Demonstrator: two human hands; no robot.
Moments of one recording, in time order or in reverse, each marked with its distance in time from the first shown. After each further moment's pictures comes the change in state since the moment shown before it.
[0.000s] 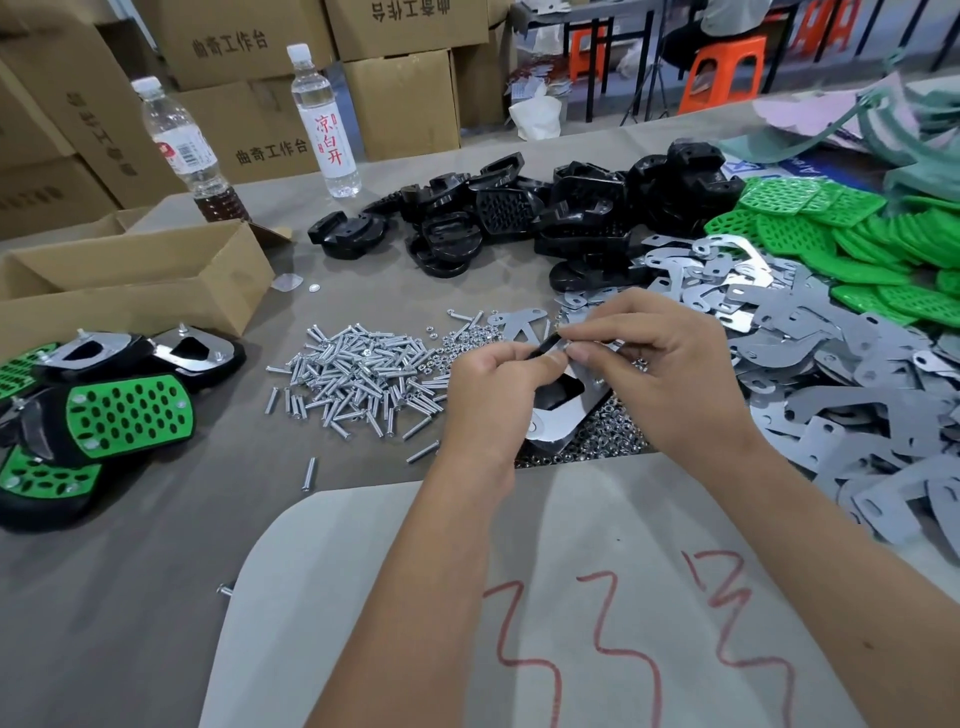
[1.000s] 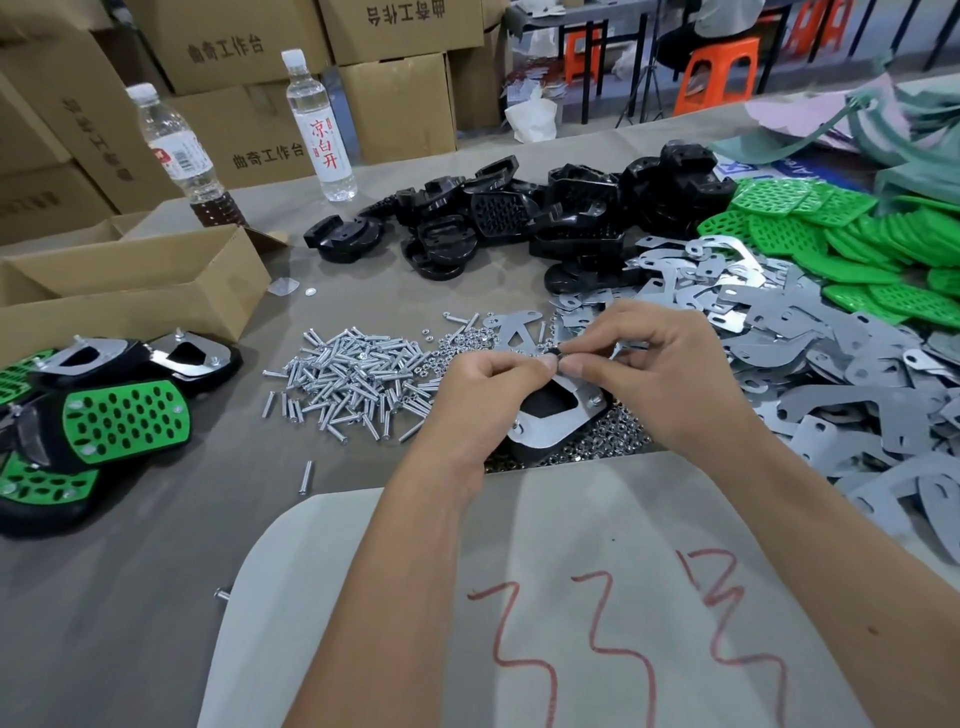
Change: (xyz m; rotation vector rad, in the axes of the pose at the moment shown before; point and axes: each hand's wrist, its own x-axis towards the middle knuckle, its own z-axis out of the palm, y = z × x) left_hand 0.008 -0.002 -0.015 0.117 -0.100 -0.027; right_hand 0.003 0.013 -0.005 0.246 -0.095 0.163
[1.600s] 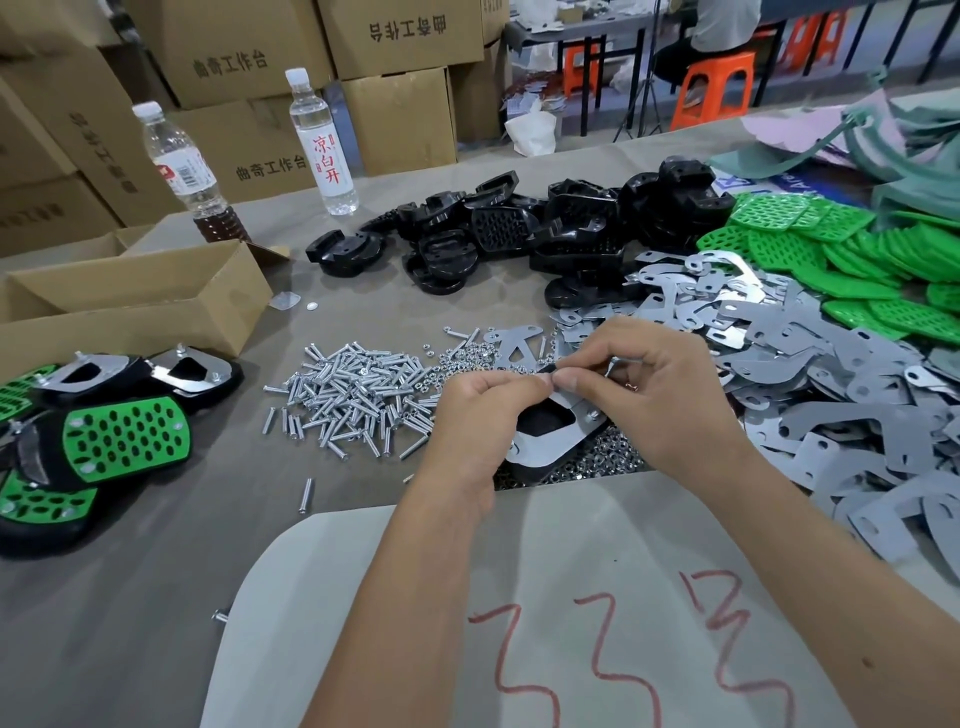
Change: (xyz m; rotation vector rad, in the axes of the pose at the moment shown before) left_hand 0.001 -0.002 0.005 -0.121 0.036 -0.018; right_hand 0.000 -0.004 0.006 -0.125 0.006 -0.068
